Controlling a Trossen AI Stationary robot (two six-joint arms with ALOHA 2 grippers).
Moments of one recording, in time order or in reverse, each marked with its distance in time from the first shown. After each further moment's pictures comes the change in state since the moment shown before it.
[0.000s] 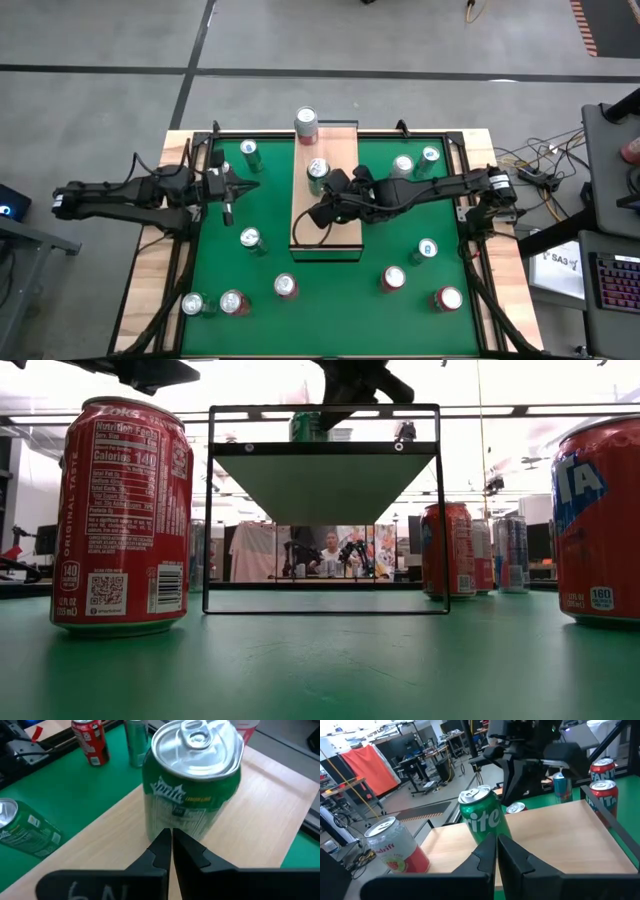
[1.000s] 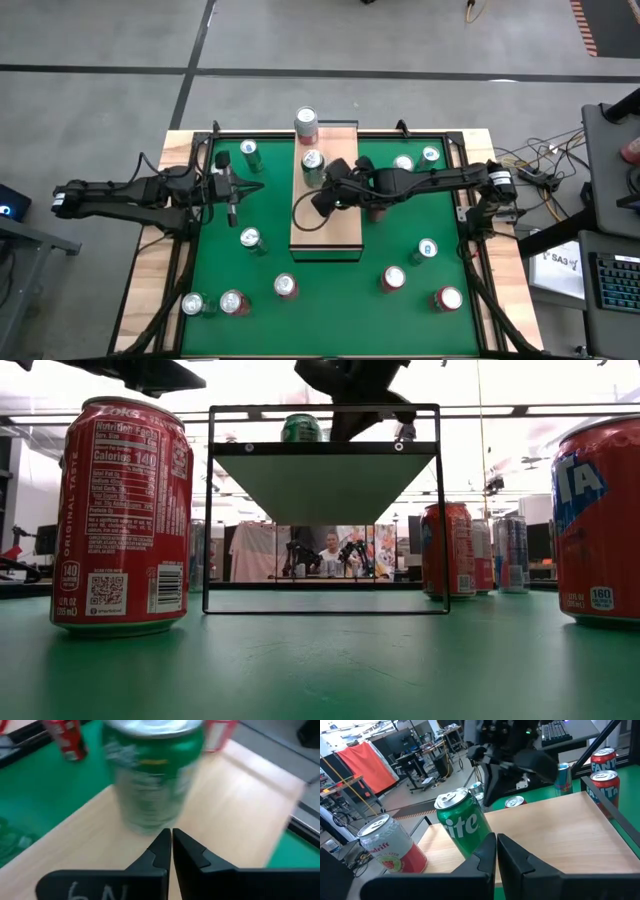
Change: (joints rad) left arm 0.000 0.038 0.000 0.008 0.000 0.019; right arm -0.094 -0.020 -0.051 0.001 -0.029 -0.030
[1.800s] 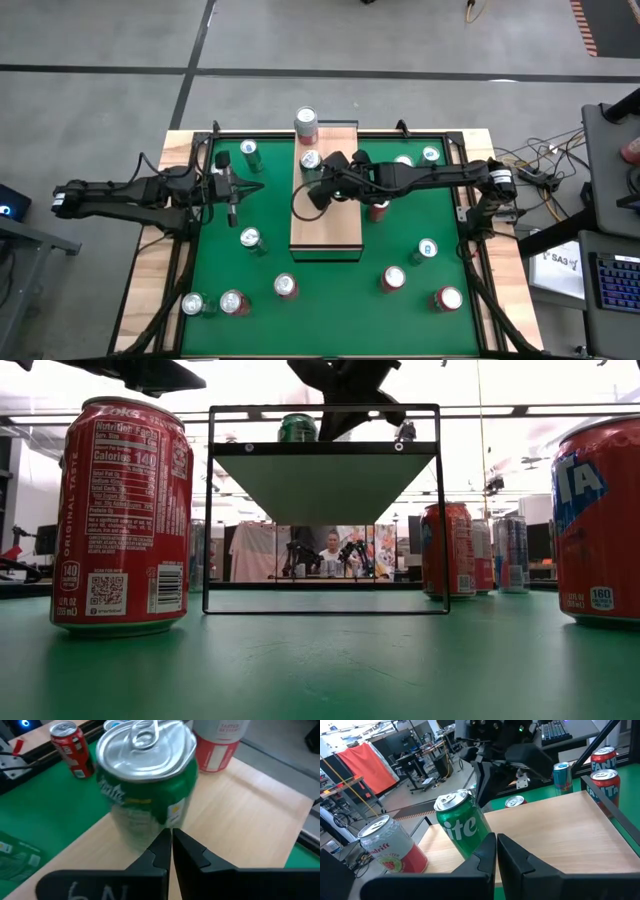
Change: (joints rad) left arm 0.000 0.001 0.000 0.000 0.000 0.007; right arm -0.018 -0.003 0.000 0.102 -0.031 -0.051
